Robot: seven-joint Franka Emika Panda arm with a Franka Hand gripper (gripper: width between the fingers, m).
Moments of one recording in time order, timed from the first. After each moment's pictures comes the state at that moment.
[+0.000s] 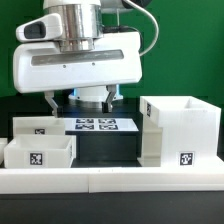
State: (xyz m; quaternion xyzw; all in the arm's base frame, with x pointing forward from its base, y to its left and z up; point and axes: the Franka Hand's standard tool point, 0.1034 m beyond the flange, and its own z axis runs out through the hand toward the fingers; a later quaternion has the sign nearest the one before) arm 0.578 -0.065 0.093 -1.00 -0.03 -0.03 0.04
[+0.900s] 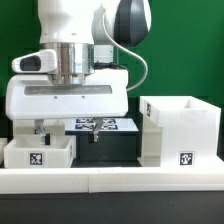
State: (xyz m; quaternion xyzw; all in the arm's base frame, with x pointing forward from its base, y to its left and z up) arm 0.564 -0.085 0.038 -1.00 -0.05 -0.05 0.00
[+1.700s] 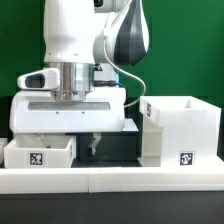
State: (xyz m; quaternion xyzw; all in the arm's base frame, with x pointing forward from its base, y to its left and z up) arm 0.540 -0.088 0.006 -1.00 -0.06 -0.06 -0.01
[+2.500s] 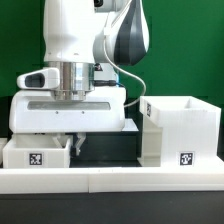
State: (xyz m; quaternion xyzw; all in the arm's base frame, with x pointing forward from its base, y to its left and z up) arm 0.542 -0.089 0.007 -1.00 -0.06 -0.06 -0.01
